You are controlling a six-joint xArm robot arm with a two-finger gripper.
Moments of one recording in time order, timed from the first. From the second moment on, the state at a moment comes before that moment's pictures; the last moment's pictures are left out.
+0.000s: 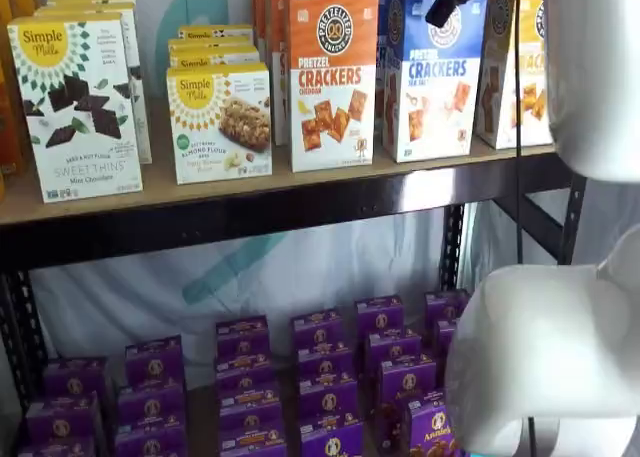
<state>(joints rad) -0.34 -0.57 -1.25 0.48 1.31 -1.81</state>
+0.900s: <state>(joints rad) -0.38 -0.37 -1.54 0.47 1.57 -1.79</state>
